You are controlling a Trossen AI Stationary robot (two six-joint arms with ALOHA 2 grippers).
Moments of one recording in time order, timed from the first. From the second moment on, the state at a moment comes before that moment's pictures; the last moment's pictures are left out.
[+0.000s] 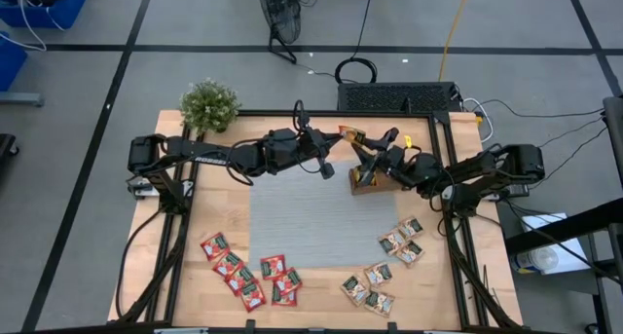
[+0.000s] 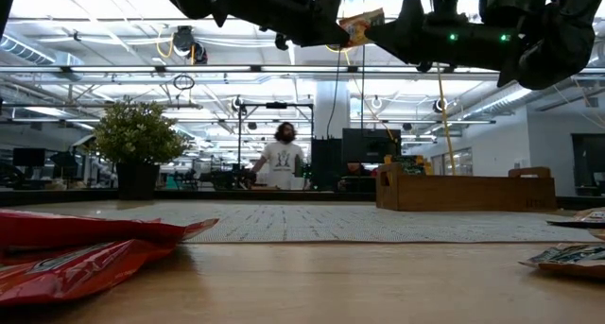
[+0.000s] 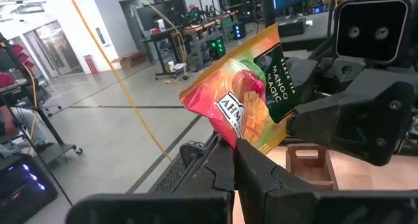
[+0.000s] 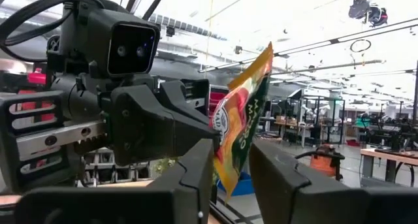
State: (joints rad) left arm 0.13 1.71 1.17 0.50 -0.32 0.21; right arm -0.14 1.43 0.35 1.49 0.32 -0.20
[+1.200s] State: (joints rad) left arm 0.12 1.54 1.17 -0.10 -0.21 0.14; right arm -0.16 1.06 0.87 -0.34 0.23 -0.21
